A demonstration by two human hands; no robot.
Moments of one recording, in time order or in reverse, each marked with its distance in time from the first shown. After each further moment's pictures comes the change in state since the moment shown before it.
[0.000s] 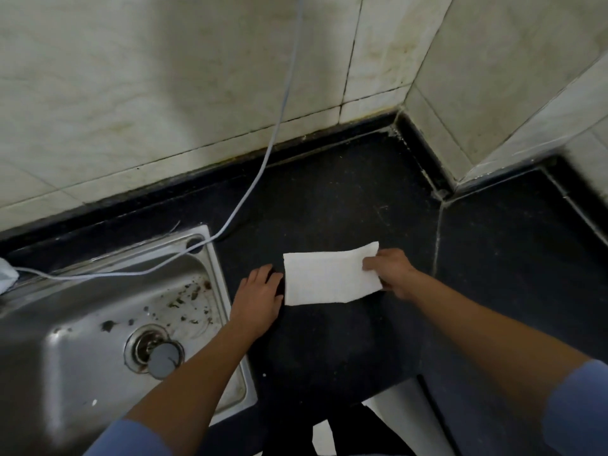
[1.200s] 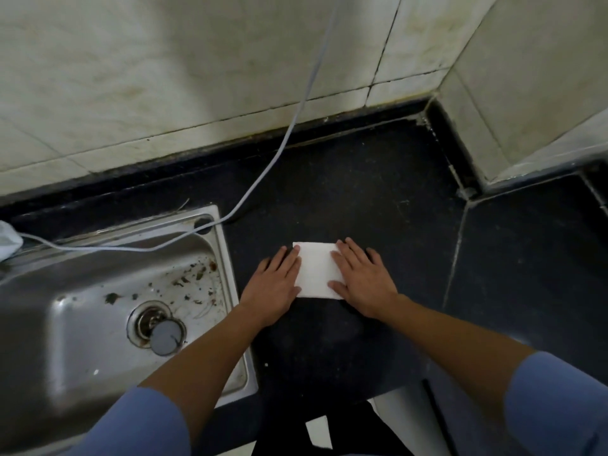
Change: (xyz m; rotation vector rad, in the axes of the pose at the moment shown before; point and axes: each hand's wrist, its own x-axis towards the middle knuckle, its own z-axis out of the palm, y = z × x) left_hand 0.013 0.000 0.009 0.203 -0.140 0.137; right_hand 0.020 0.037 0.053 -1.462 -0.061 -0.857
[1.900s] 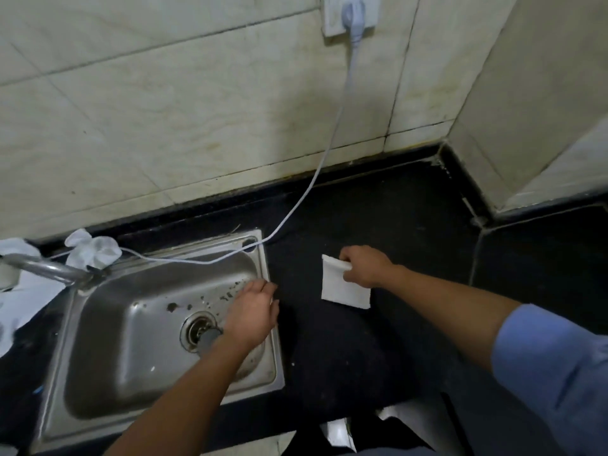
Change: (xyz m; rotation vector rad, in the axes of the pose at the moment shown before) left_hand -0.109 -0.011 -0.048 -0.183 0.299 -0.335; right_hand 0.020 -0.019 -0.084 0.378 -0.098 0.037
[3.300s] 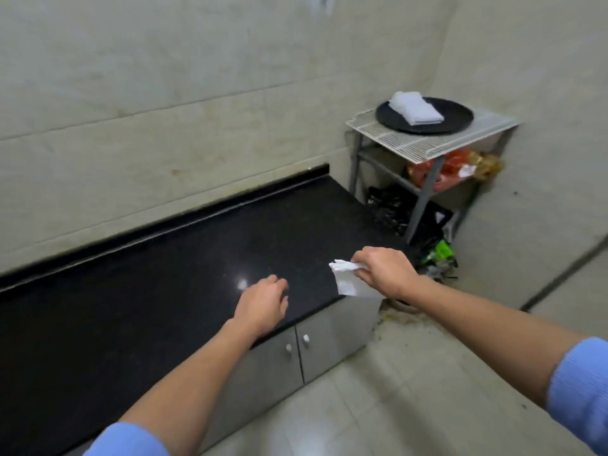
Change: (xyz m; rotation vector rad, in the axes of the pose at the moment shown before) left_hand -0.597 0.488 0.109 0.158 -0.268 1.915; right_hand -0.932 -0.054 0.483 0.175 0.913 1.572
